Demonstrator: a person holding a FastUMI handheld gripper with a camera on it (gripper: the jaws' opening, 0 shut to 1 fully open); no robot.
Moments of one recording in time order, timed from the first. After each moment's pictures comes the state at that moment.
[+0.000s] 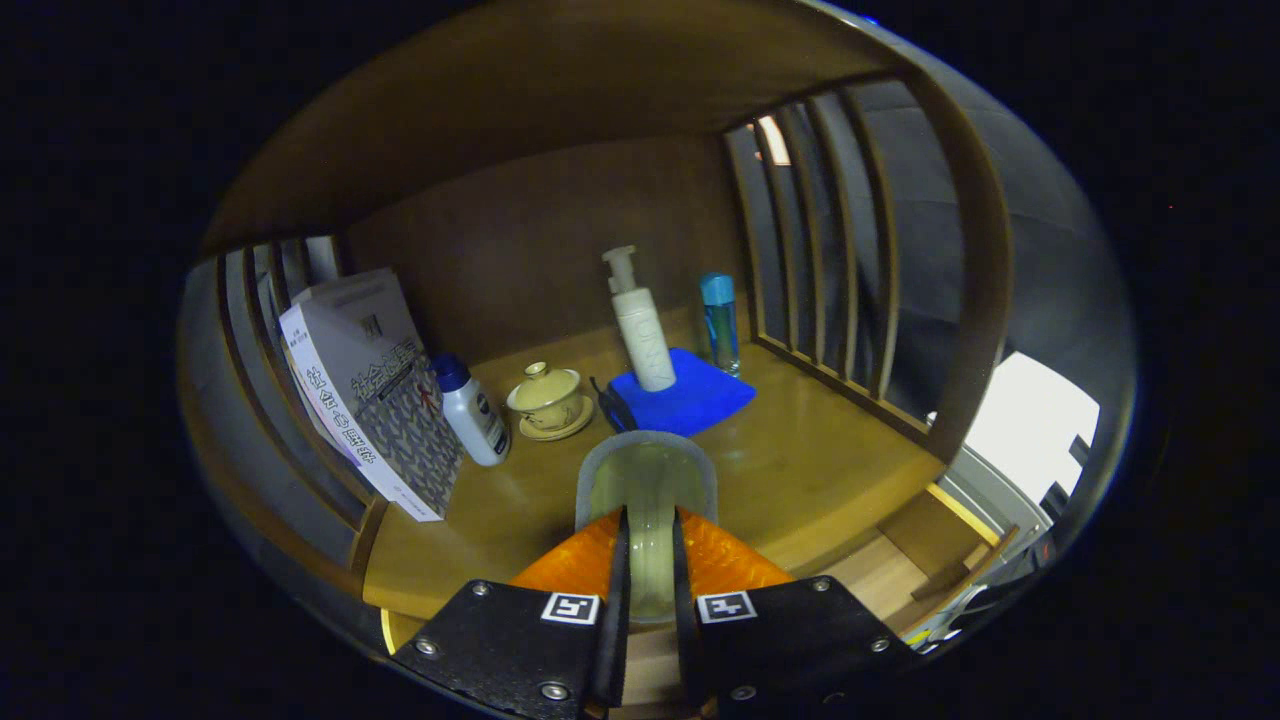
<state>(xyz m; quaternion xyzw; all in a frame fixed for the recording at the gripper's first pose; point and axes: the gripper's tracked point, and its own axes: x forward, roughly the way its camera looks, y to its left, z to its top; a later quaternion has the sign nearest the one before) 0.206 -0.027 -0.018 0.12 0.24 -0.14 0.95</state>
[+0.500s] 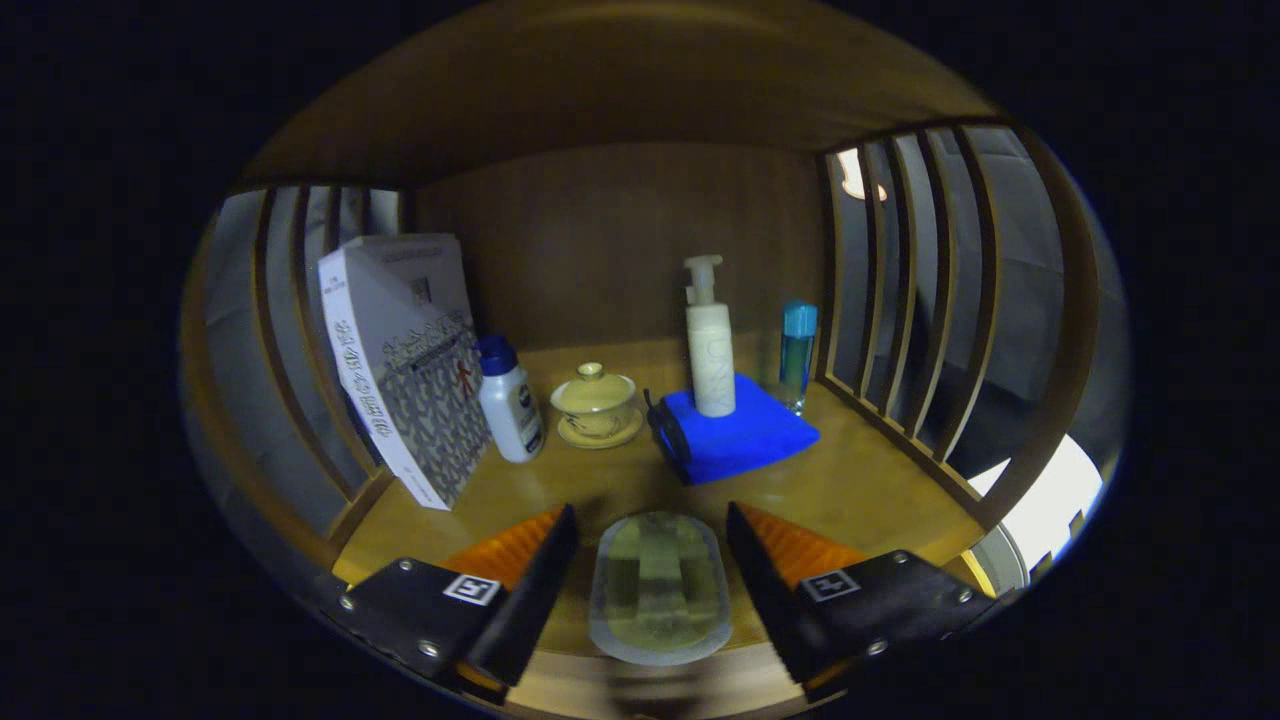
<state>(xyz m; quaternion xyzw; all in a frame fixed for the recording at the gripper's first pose) 0.230 -0.007 -0.008 0.06 0.20 -0.06 0.98</state>
